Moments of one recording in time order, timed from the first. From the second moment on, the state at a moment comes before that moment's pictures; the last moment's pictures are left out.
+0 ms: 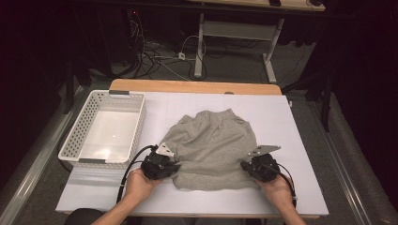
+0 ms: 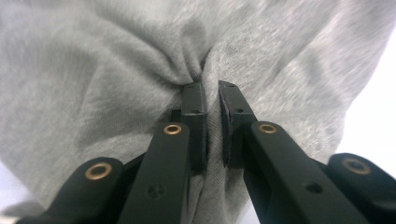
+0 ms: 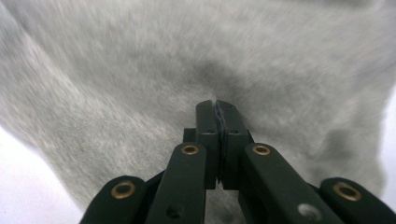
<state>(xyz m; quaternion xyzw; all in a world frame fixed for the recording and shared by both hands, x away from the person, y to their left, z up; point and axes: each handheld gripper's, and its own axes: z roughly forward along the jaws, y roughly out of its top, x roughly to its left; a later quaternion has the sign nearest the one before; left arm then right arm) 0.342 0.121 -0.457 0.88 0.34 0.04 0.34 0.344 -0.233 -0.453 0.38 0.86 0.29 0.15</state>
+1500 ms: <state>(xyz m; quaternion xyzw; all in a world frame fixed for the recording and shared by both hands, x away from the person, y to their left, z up) 0.378 0.118 -0.449 0.86 0.37 0.06 0.34 0.317 -0.281 -0.443 0.45 0.82 0.30 0.16</state>
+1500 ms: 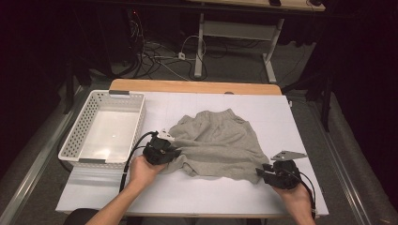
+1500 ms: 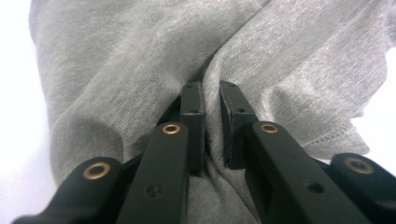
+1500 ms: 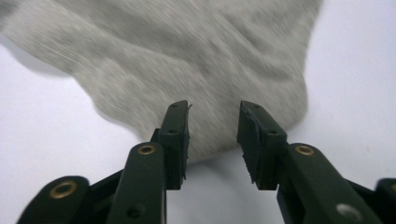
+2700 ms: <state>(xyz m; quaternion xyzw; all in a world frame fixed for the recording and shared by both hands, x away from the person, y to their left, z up) 0.413 0.106 -0.417 0.85 0.40 0.13 0.31 0.396 -0.298 -0.425 0.48 0.80 0.28 0.22</state>
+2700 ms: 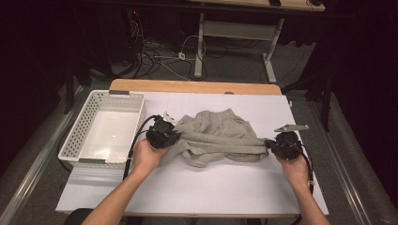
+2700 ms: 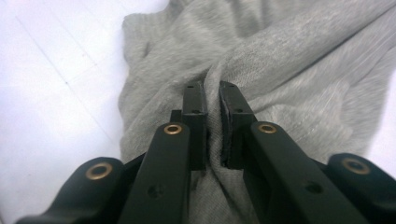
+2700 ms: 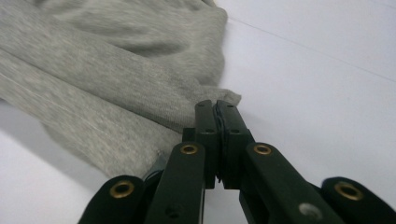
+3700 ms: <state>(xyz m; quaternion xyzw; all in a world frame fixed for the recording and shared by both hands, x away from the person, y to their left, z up) 0.411 0.104 -0.438 0.86 0.40 0.10 0.30 0.355 -0.312 -0.442 0.49 0.80 0.31 0.15</state>
